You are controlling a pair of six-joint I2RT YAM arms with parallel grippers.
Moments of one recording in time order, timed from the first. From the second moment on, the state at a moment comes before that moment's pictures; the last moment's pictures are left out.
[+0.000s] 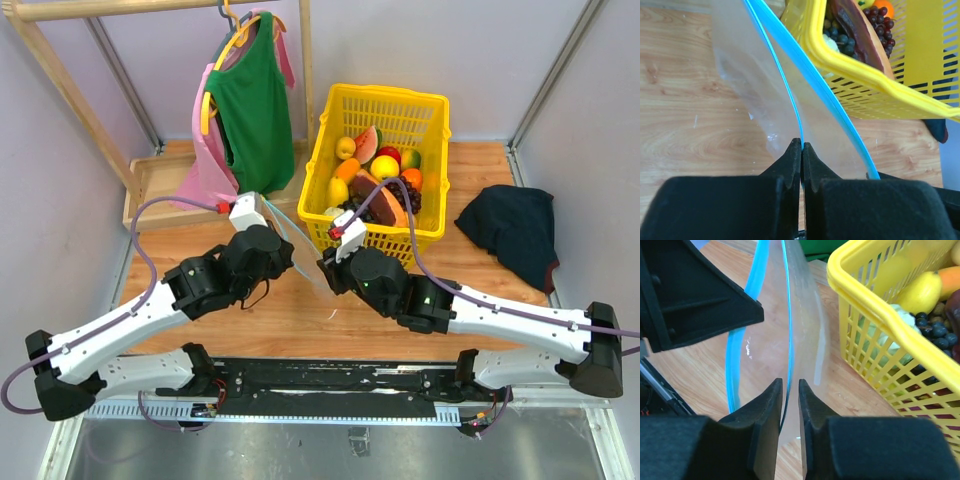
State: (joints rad) left arm -1.00 0.97 0.99 -0.58 -0.62 -0.93; right arm 1.24 1.15 0.97 -0.15 0.49 0.26
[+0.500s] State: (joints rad) left arm -1.00 1.09 1.34 -0.83 -0.55 -0.66; right arm 1.18 1.33 1.26 -0.19 0.50 0.15
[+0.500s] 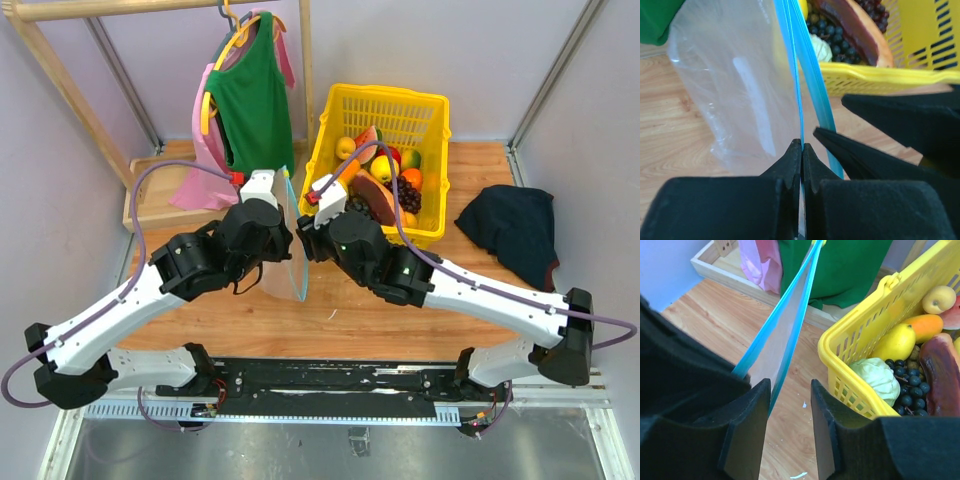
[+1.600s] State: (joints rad) left arm -1.00 1.01 1.32 -1.04 -0.65 -0.49; right arm 1.06 1.26 1.05 -0.35 0.44 0.34
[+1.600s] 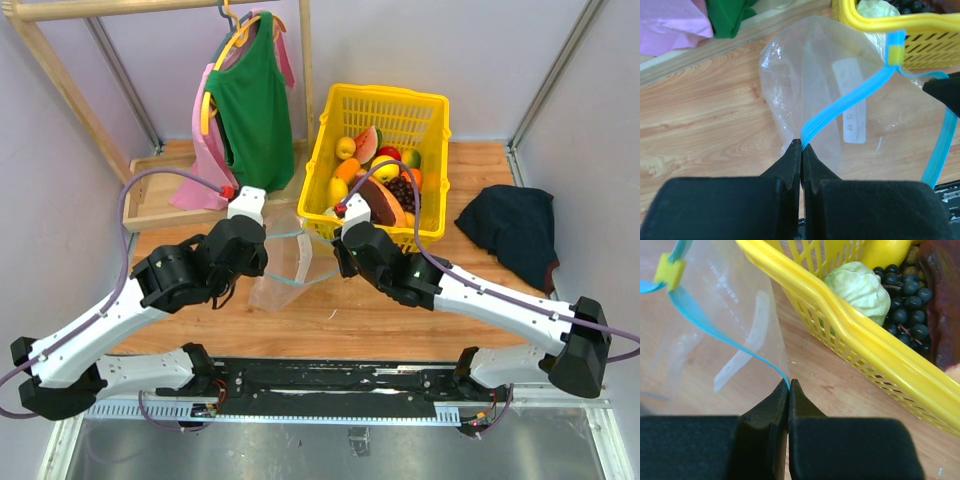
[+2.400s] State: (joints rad) left arm -1.00 1.00 1.13 -0.71 -0.70 -0.27; right arm 1.01 1.36 1.29 -0.42 0.26 0.17
